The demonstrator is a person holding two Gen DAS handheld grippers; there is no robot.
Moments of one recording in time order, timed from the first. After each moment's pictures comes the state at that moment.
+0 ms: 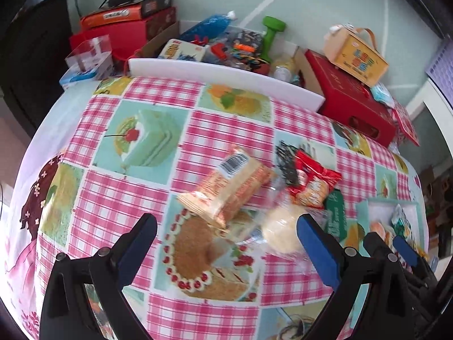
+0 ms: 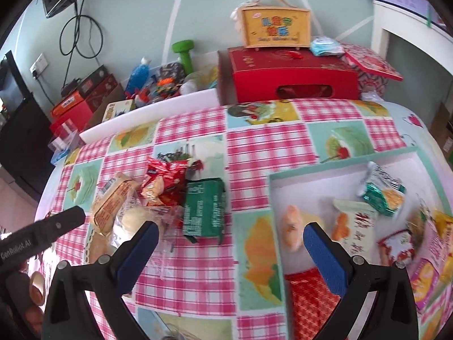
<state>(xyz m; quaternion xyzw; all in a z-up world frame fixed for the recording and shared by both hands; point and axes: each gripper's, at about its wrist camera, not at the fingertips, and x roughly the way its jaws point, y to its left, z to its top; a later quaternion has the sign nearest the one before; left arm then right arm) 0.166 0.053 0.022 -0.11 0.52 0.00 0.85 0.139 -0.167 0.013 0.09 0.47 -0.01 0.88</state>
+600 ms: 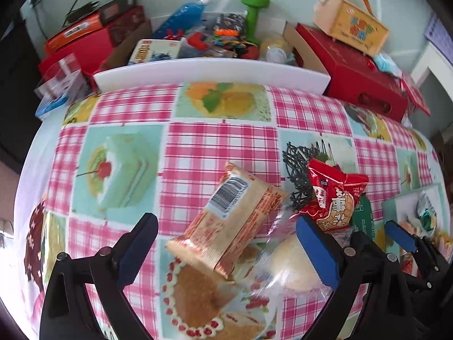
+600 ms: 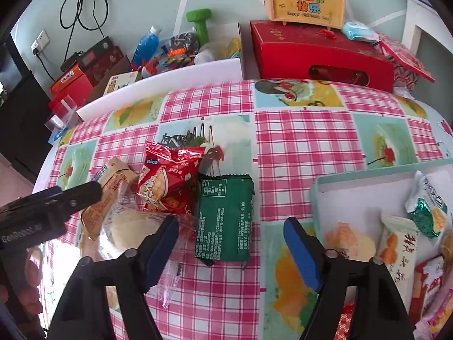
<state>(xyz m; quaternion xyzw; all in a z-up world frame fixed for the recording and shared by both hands) 0.224 0.030 -0.009 -0.01 0.55 -0.03 0.84 0.186 -0.148 -0.028 0.07 0.51 0.02 0.86</state>
